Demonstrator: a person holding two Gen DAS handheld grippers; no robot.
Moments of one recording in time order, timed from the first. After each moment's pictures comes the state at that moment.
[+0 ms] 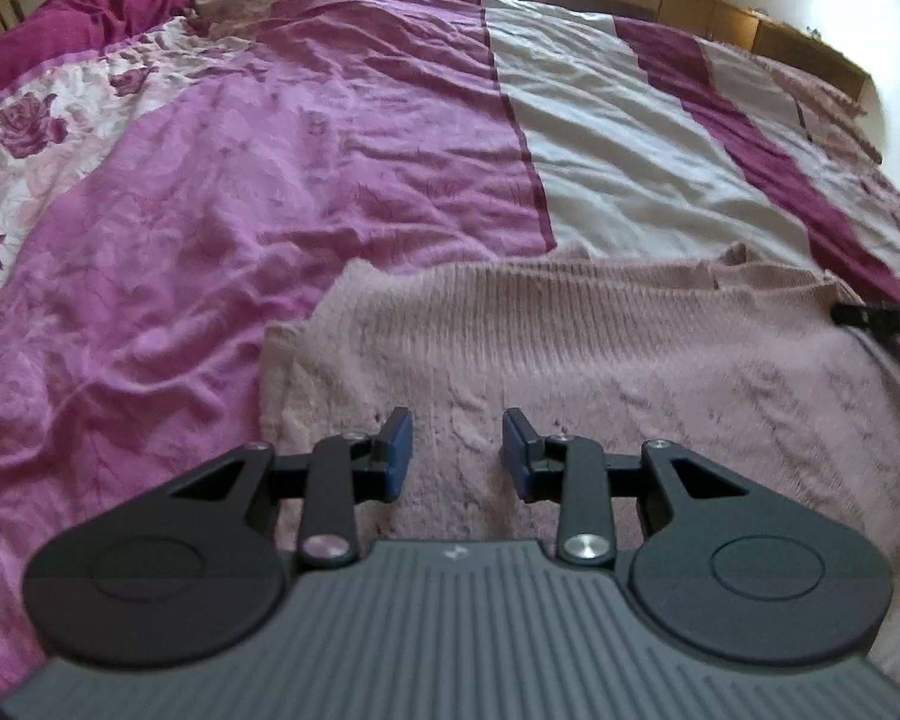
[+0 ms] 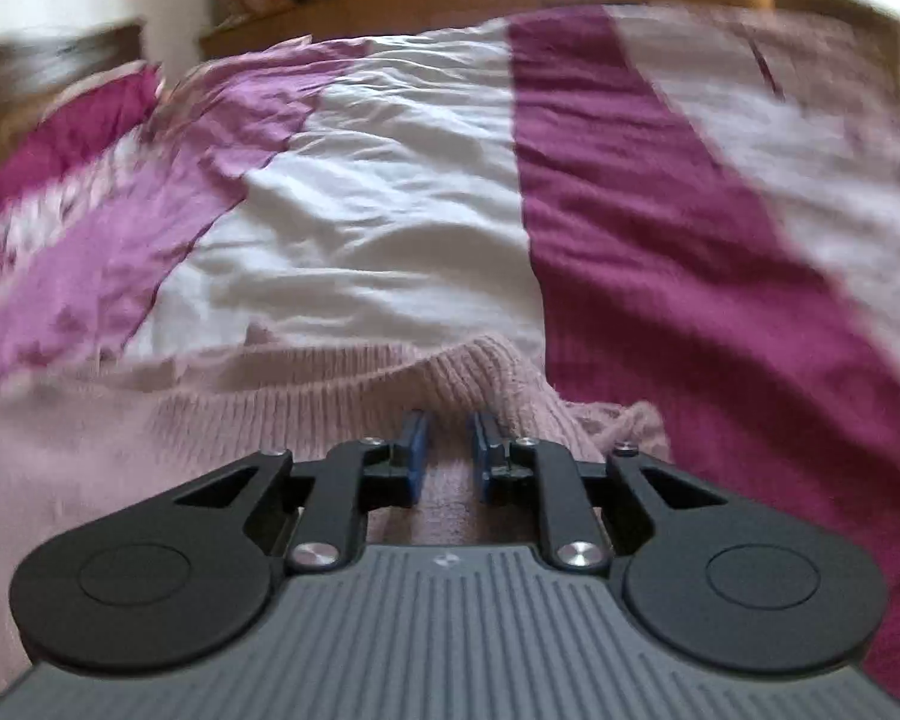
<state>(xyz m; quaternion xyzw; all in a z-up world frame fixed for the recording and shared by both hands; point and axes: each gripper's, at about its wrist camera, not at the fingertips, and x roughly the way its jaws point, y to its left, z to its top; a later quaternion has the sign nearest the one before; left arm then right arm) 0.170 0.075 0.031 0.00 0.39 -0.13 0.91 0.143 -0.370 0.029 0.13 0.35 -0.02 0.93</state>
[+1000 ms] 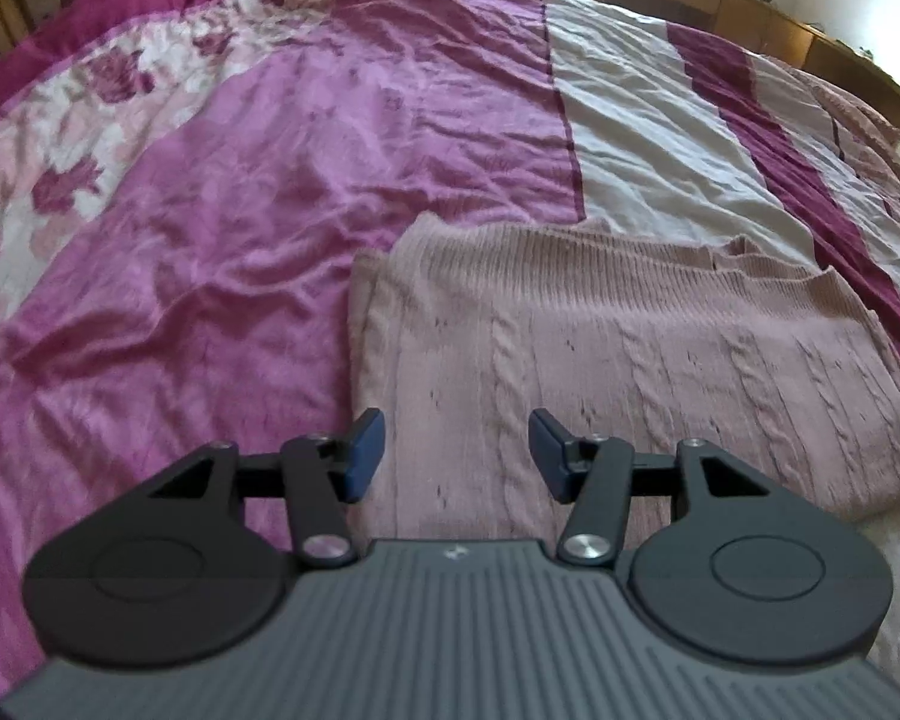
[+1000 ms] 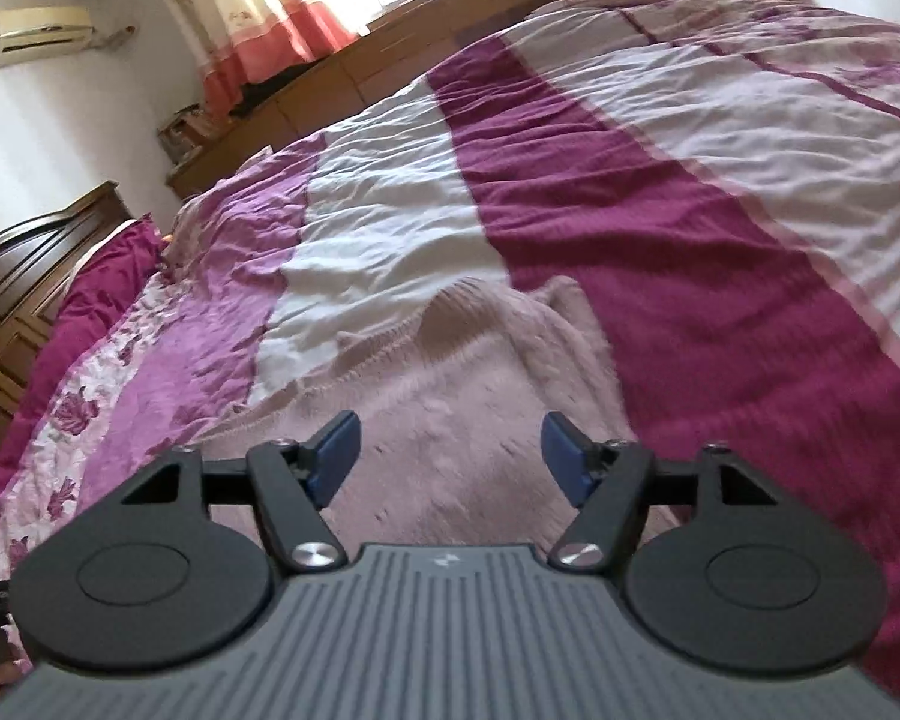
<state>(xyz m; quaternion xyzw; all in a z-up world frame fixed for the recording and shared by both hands) 0.107 0.098 0.066 -0.03 0.42 -0.07 0.91 -0.026 -0.372 0.079 0.28 0.29 -0.06 0.91</state>
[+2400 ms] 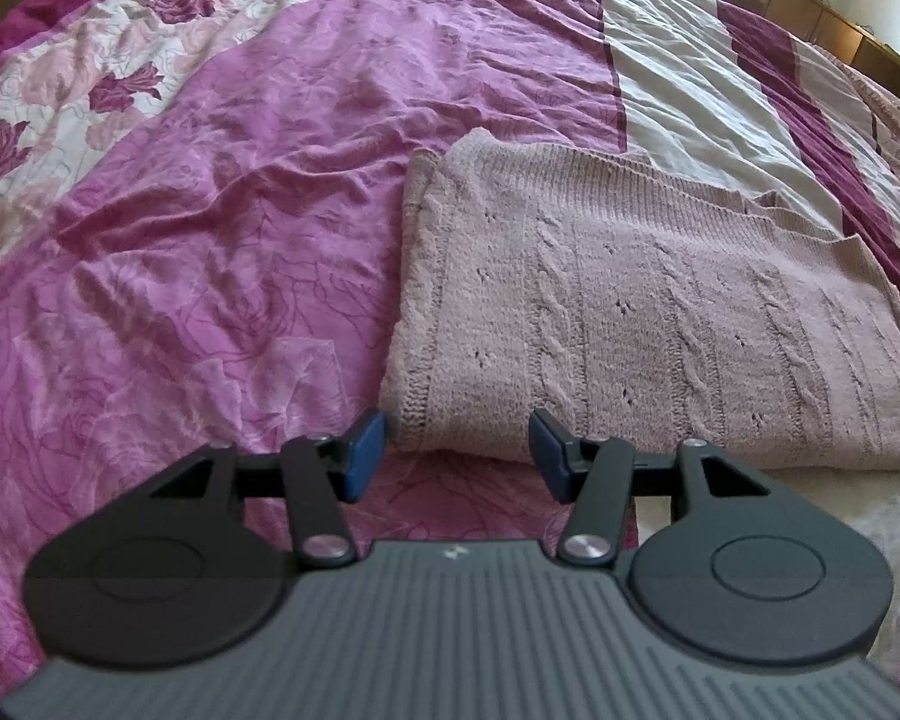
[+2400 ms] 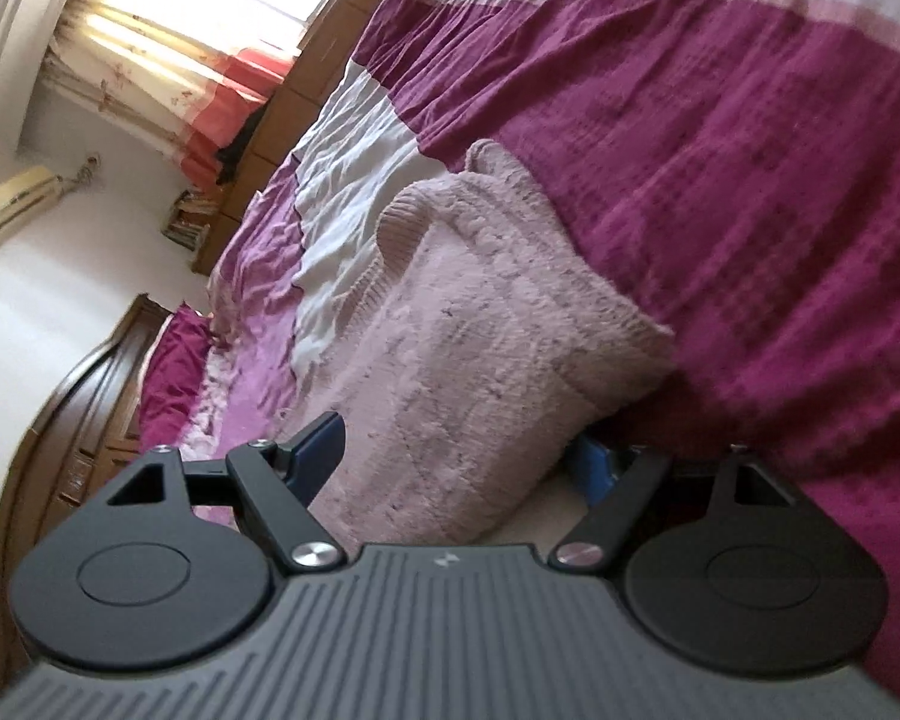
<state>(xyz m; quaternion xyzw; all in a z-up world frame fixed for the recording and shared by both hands) 0.072 0.109 0.050 -0.06 0.46 -0.03 0.89 -0.049 -0.392 0.003 0.50 0.28 -0.02 0.82</state>
